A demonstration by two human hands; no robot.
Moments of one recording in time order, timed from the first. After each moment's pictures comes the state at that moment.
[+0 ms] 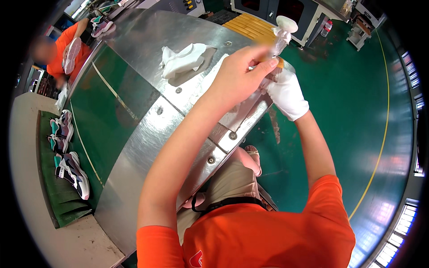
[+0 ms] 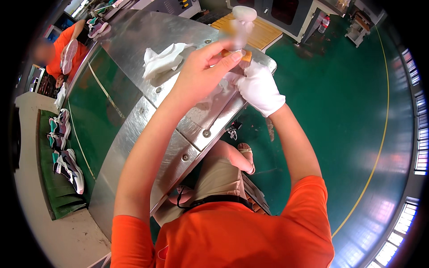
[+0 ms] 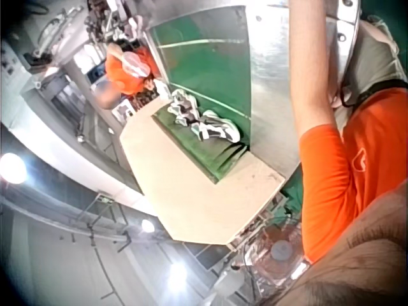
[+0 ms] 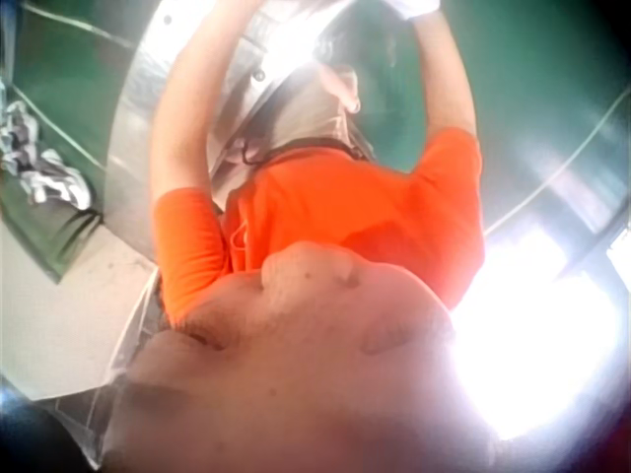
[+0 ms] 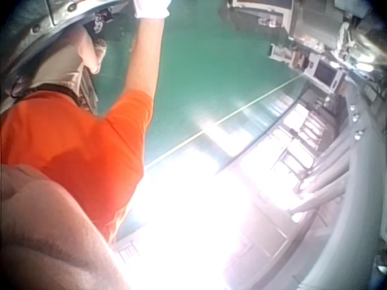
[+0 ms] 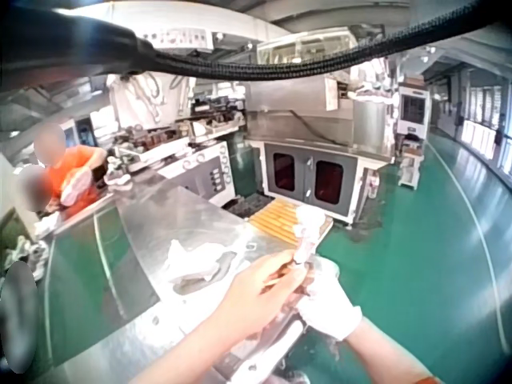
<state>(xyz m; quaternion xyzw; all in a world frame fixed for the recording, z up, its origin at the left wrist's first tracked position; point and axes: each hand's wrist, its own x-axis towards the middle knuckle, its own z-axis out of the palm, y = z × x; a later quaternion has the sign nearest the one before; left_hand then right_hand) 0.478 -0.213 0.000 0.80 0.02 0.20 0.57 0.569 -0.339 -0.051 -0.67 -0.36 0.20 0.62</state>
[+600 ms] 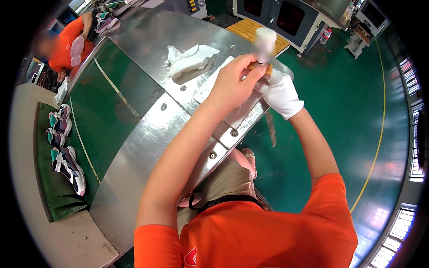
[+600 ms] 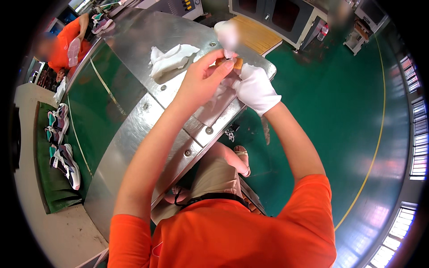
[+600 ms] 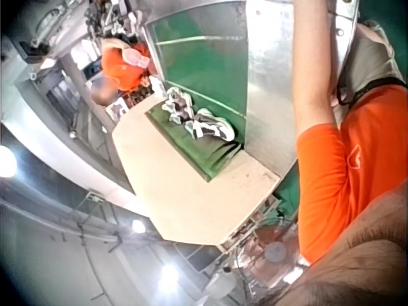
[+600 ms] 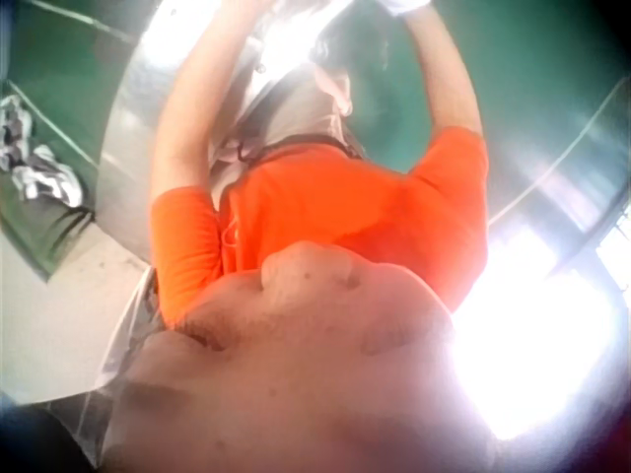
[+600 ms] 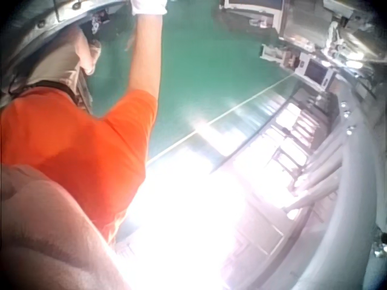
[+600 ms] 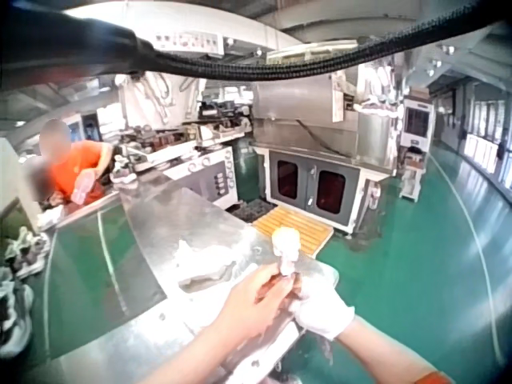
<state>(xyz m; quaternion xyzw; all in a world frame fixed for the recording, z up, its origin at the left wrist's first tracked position) 0.463 -0.207 -0.020 0.76 0.04 0.20 0.62 0.565 -0.332 -0.055 -0.68 -0.46 0.12 0.57</state>
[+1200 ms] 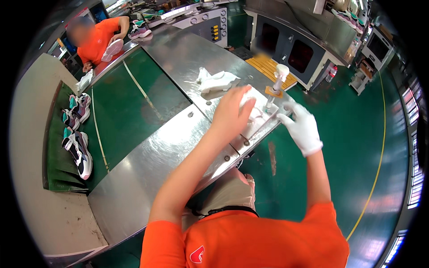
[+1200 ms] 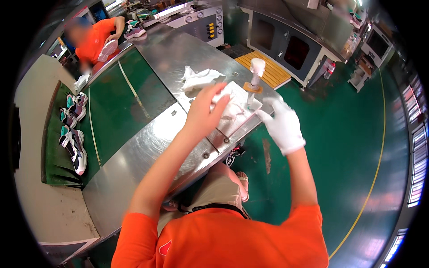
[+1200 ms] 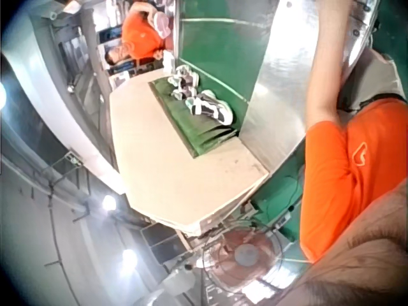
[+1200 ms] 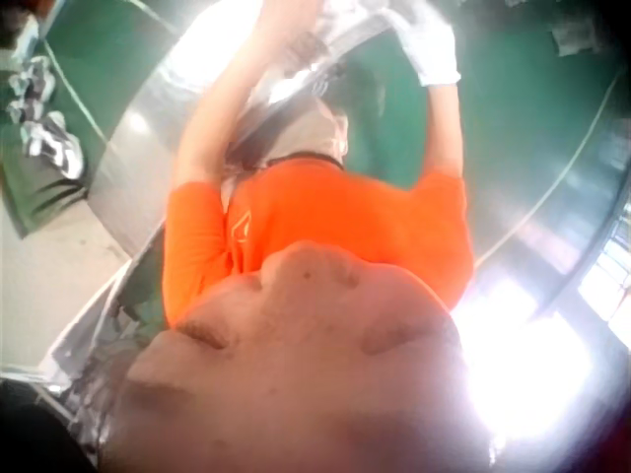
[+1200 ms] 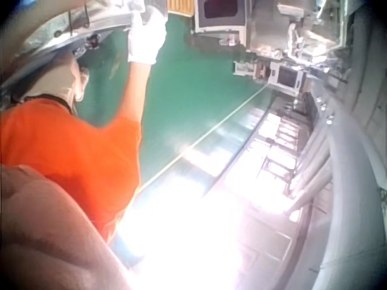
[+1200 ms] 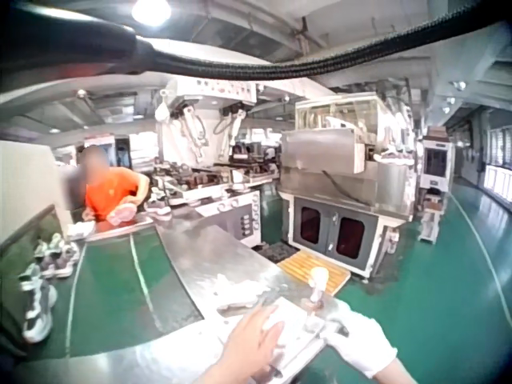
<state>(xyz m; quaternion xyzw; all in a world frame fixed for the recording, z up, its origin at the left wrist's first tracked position) 0.394 -0.216 -0.001 0.86 0.08 0.32 0.40 0.530 -0.398 0.004 -0.82 -0.44 -0.05 0.36</state>
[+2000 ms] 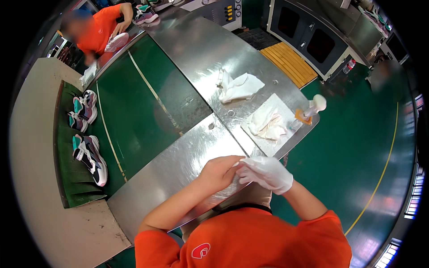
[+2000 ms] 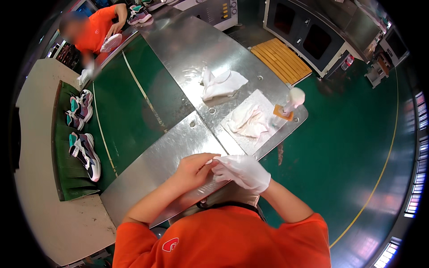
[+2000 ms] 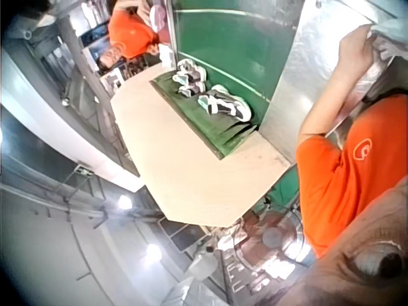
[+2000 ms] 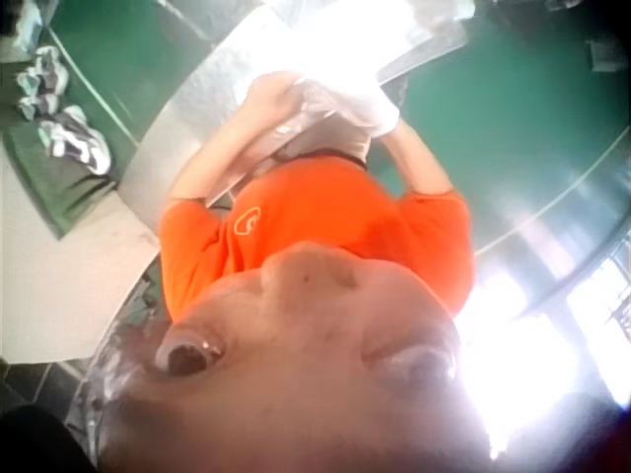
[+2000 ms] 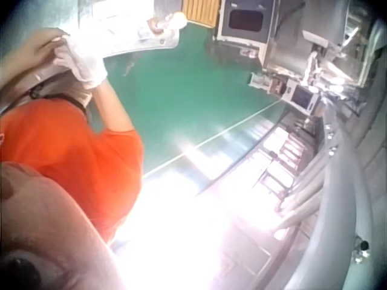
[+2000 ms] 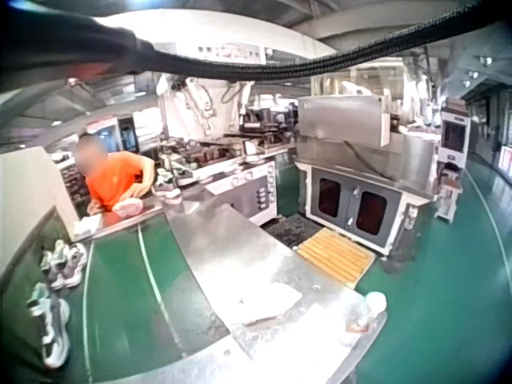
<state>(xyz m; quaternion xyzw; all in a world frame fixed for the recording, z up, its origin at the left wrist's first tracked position) 0.282 -0.195 -0.015 0.87 0.15 0.22 0.41 0.431 -0.323 -0.005 -0.44 -0.10 0.68 0.58</state>
